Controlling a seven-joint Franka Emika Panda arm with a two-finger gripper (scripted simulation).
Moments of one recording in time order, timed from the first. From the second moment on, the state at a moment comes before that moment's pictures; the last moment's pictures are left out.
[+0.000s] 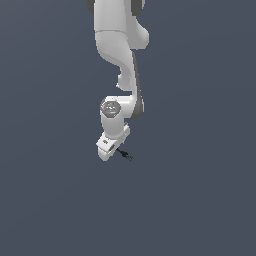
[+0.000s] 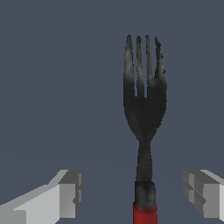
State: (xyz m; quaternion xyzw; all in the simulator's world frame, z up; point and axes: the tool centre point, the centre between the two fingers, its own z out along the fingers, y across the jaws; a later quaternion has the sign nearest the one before) arm -0.033 -0.060 0.010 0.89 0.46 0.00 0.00
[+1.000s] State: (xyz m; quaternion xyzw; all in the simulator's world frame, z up) arm -0.030 -0.046 0.031 0.89 0.46 0.00 0.00
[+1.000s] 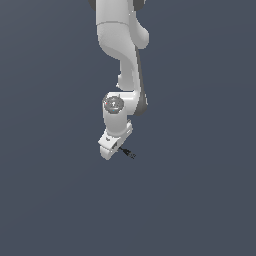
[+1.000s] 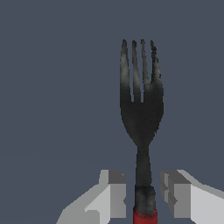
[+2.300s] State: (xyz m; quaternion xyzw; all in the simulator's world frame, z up) arm 0.007 0.041 0.265 0.89 0.46 0.00 0.00
